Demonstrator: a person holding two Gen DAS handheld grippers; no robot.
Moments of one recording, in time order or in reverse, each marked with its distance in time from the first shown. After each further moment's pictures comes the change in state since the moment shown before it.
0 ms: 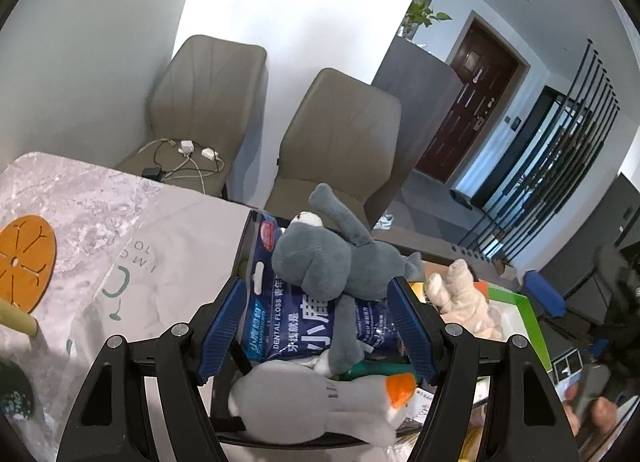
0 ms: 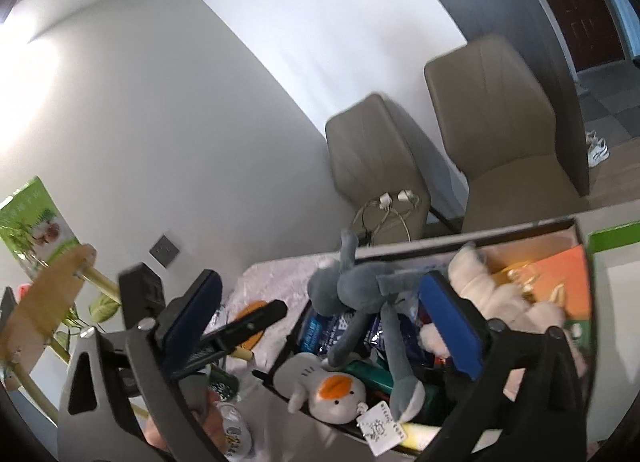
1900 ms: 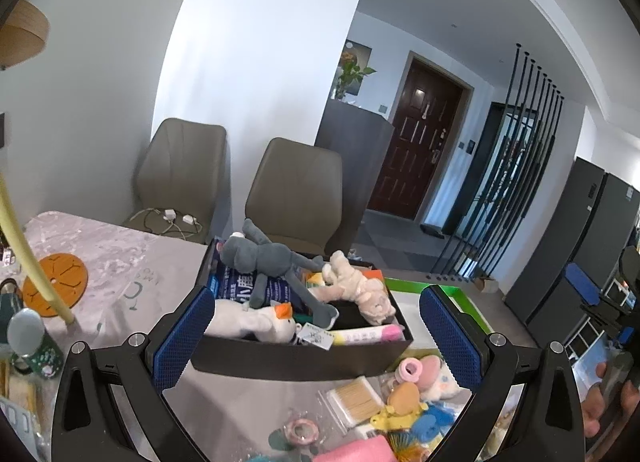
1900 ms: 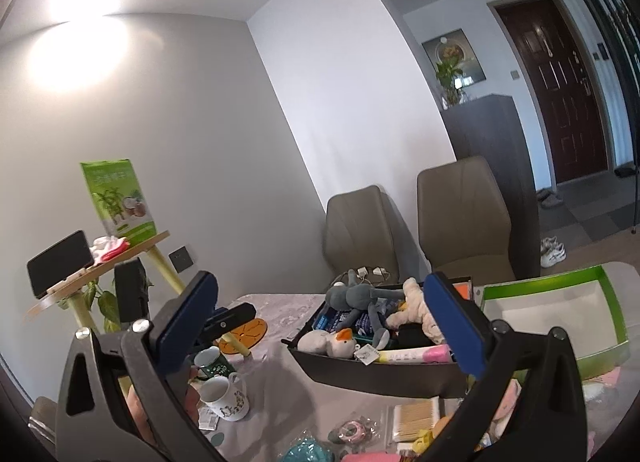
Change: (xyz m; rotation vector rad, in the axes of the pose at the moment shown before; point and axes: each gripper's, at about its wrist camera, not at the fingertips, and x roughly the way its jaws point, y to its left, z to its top) left arm -0.181 -0.092 -0.082 0.140 -0.247 -0.063; right arm -0.241 0.101 -0.066 -0.269 -0.277 -0.090
